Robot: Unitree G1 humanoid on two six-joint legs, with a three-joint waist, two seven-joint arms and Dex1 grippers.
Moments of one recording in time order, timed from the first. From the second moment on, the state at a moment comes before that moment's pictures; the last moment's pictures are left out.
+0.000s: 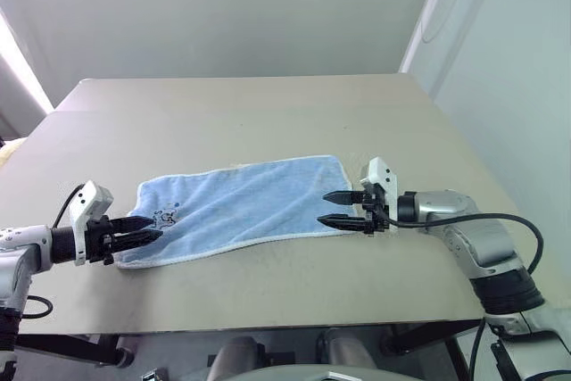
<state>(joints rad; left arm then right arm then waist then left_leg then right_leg) -0.05 0.92 0.25 0.21 -0.45 0.46 -1.27 -0.37 -0.63 0.17 -0.08 0.41 0.55 1.07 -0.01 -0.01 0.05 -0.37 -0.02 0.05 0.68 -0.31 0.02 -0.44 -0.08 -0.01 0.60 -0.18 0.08</state>
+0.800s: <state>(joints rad) 0.03 1.02 0.19 0.15 -0.35 0.33 -1.32 -0.37 -0.58 0.17 -0.02 0.37 0.52 1.04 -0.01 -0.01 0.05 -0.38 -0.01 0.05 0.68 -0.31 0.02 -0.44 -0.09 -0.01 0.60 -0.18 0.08</state>
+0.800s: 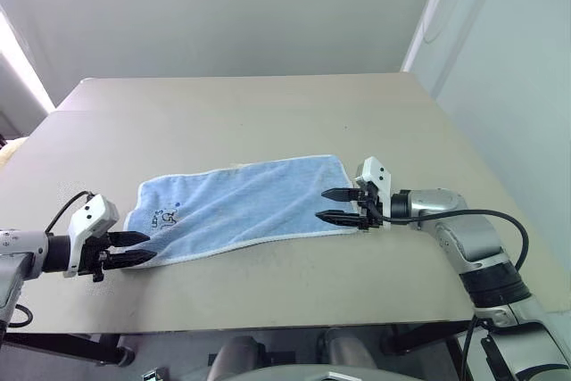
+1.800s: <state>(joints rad) -0.11 0.98 0.03 0.37 -0.22 0.22 -1.40 -0.37 -0.61 0.15 -0.01 0.32 0.59 0.96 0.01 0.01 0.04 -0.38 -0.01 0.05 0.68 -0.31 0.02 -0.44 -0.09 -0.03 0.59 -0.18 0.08</state>
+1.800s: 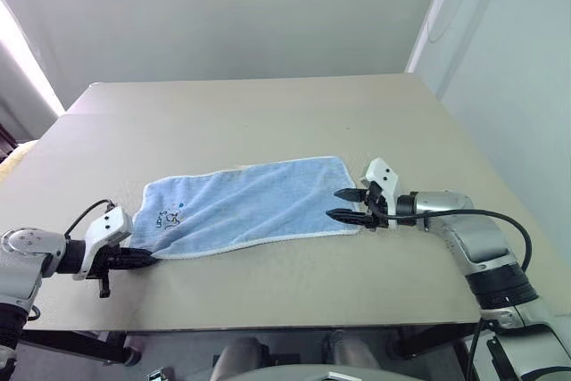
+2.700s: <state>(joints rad) -0.12 0.98 0.03 0.35 -0.23 0.25 -1.34 -0.38 -0.75 0.27 0.07 0.17 0.58 1.09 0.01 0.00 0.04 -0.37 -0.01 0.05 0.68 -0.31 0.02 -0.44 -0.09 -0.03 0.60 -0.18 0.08</state>
